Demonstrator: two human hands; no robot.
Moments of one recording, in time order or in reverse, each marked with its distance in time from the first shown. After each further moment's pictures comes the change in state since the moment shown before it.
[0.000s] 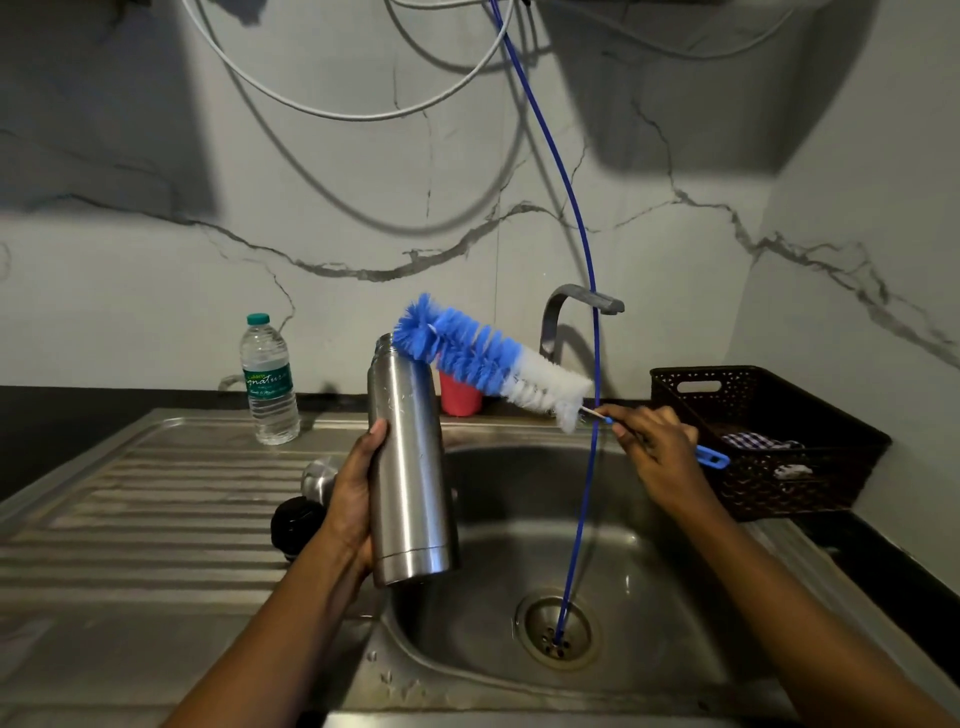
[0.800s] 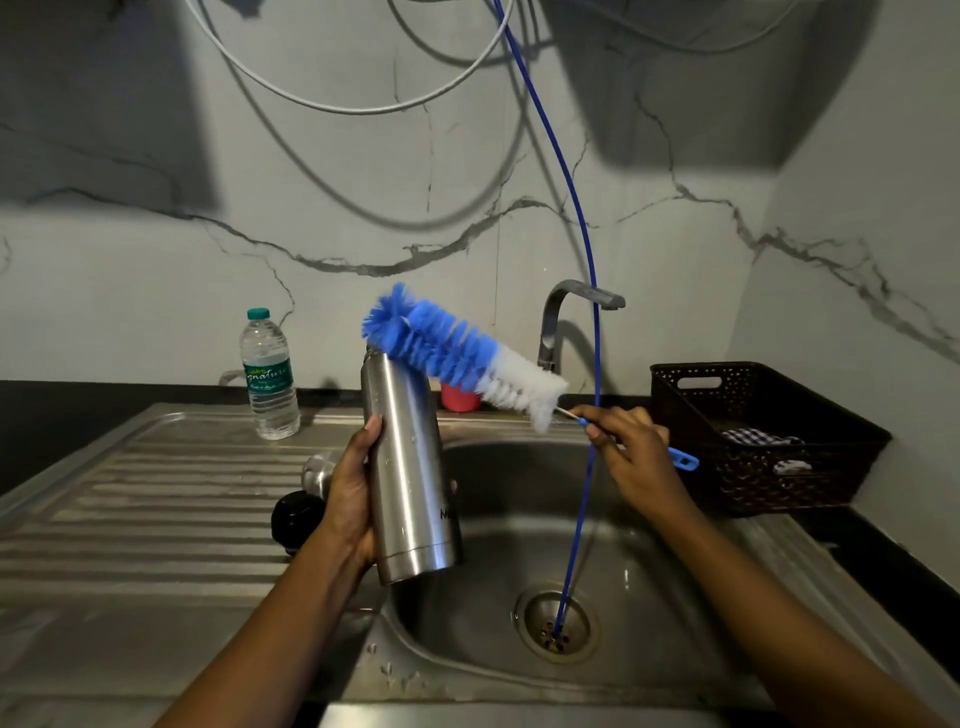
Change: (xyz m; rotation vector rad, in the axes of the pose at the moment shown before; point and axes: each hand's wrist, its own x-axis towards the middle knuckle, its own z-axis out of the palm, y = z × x) left_hand 0.000 -0.001 -0.001 -0.041 -0.043 0.040; right_hand -0.003 -0.019 0.016 0.088 -0.059 0.025
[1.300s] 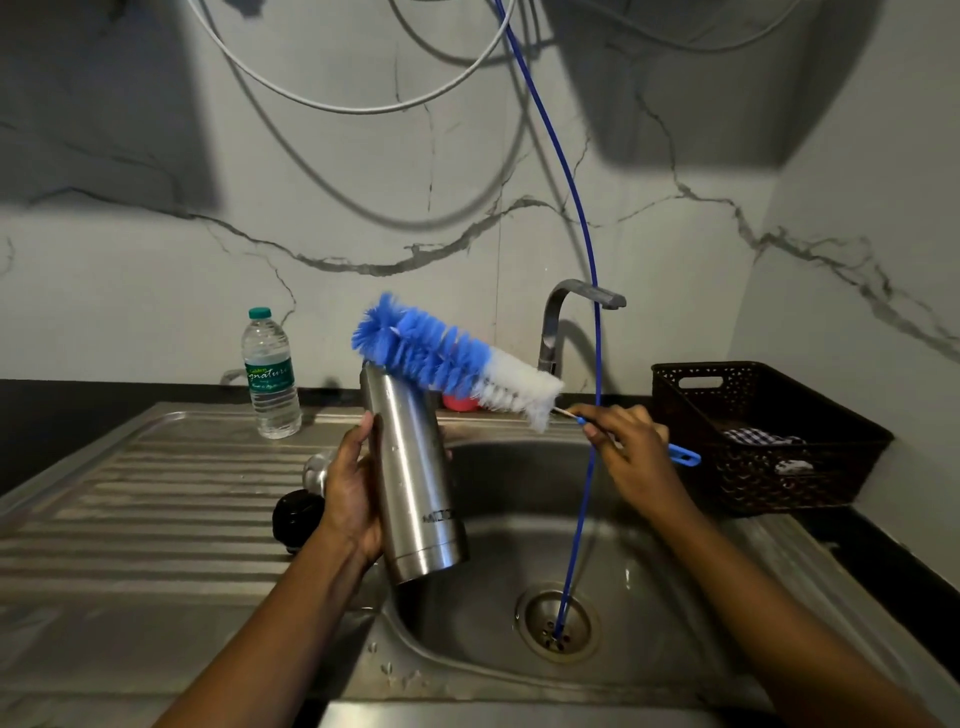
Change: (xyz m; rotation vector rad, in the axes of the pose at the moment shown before) left_hand 0.000 0.000 -0.002 -0.038 0.024 0.011; right_hand 0.000 0.001 0.001 -0.056 0.003 -0.035
